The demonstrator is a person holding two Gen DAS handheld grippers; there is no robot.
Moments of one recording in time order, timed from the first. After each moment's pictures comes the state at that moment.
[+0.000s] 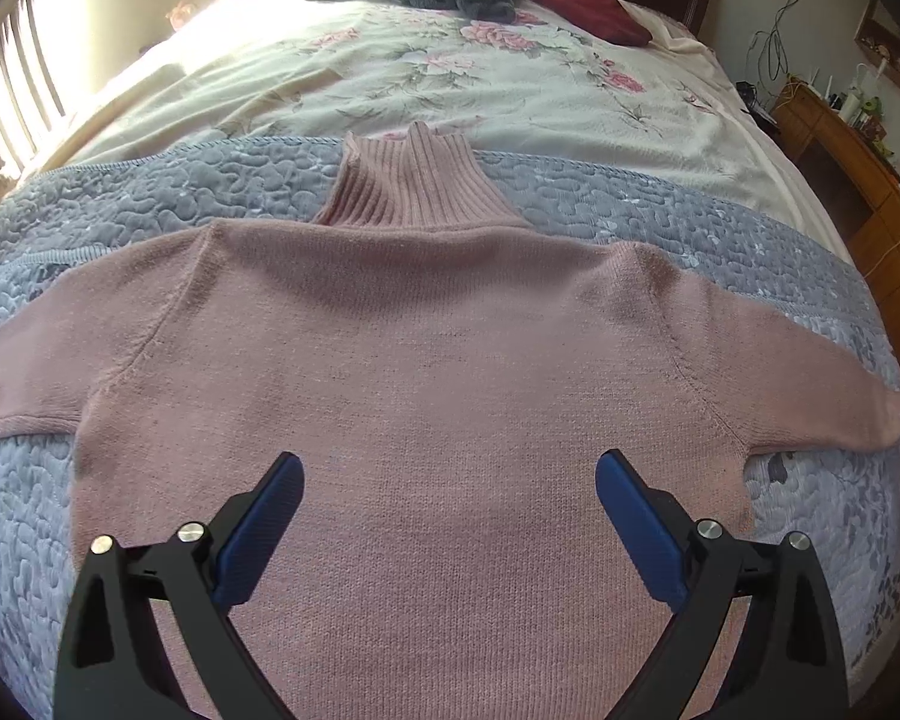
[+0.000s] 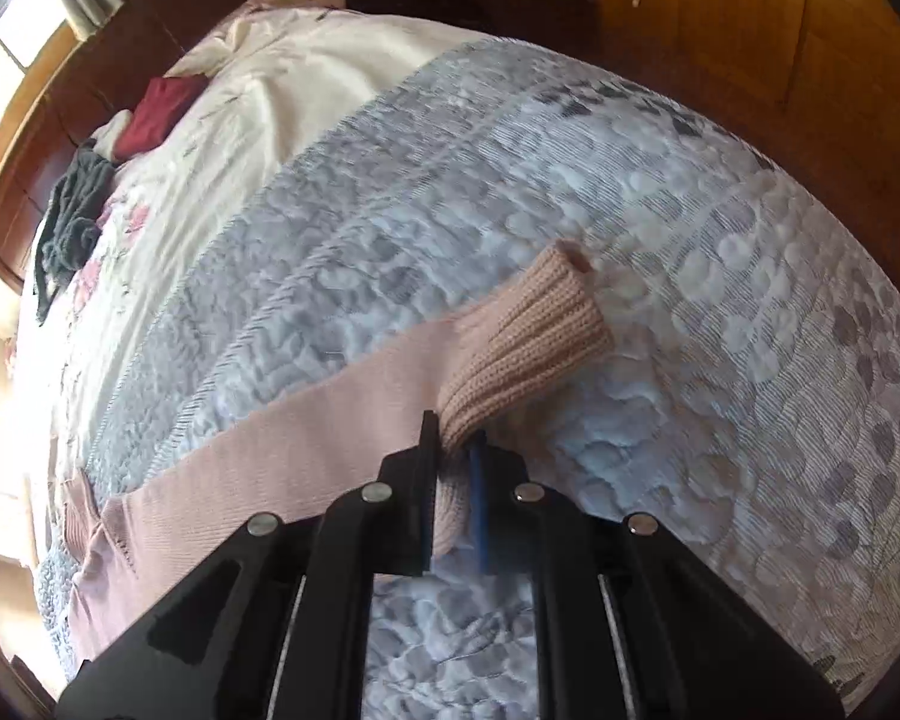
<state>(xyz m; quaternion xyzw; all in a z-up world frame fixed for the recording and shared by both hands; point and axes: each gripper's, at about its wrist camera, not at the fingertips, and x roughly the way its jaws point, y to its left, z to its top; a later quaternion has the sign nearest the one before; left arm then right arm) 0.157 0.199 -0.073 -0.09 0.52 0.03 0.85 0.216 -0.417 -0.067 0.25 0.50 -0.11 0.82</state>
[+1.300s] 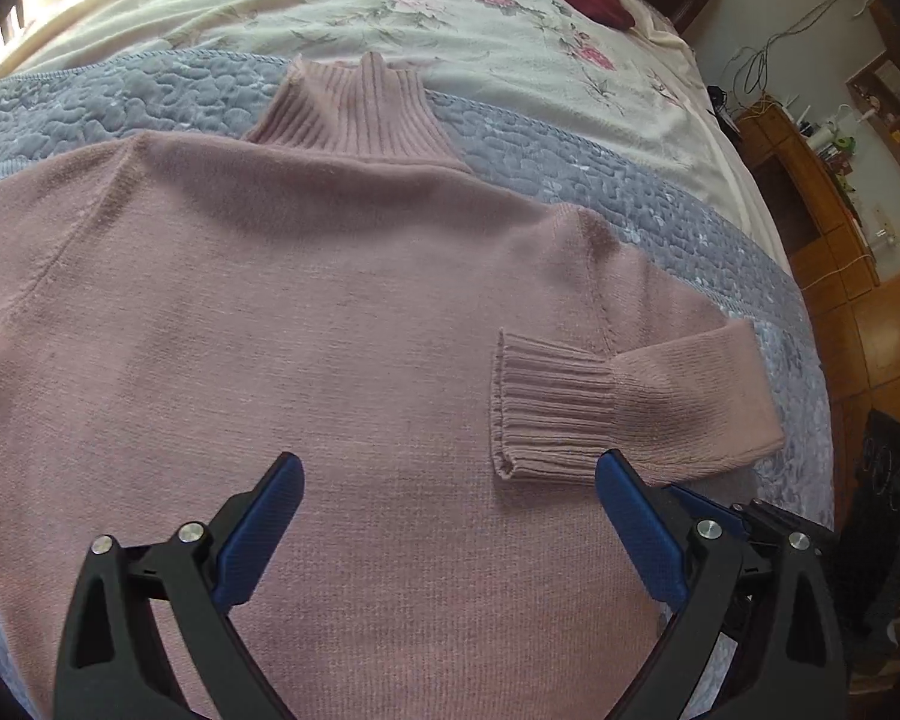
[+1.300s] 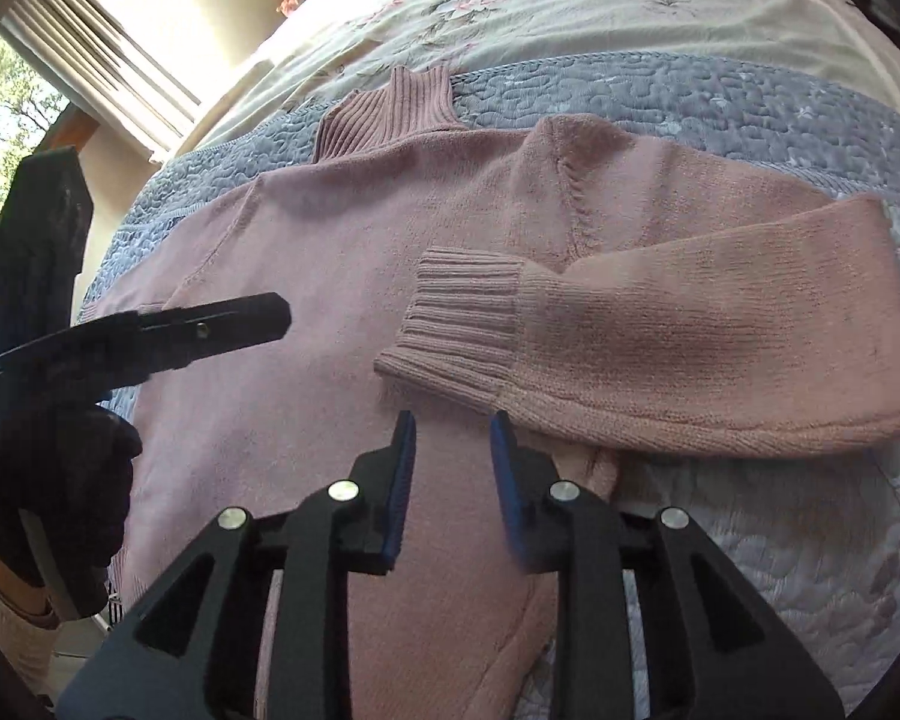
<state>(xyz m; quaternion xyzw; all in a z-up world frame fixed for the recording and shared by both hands) 0.169 0.185 -0.101 -0.20 0.57 -0.07 0.80 0.162 -0.039 -0.081 0.04 0.56 0.28 0.78</state>
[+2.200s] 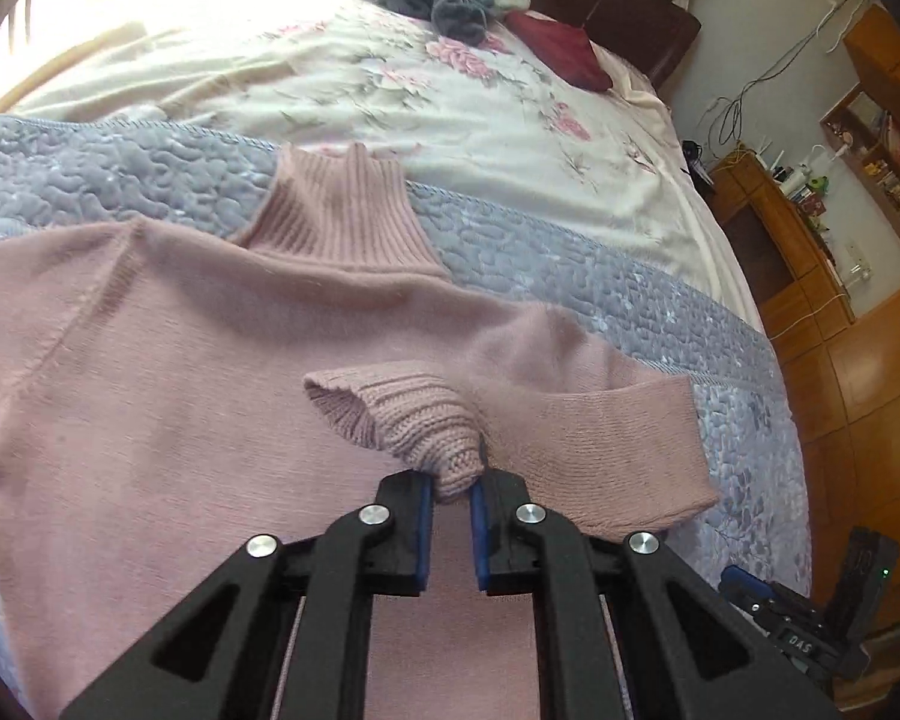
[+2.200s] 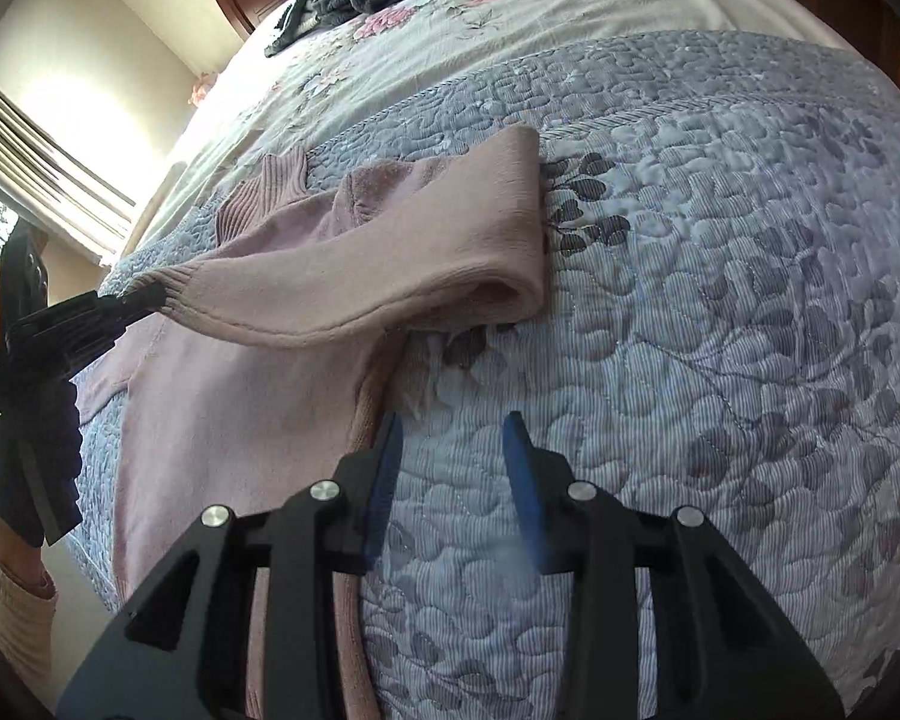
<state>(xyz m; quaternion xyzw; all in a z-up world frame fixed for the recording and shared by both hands) 0.181 0.222 -0.060 -0.22 0.49 -0.05 0.84 0.150 -0.157 -0.071 0.12 0.55 0.18 0.81</state>
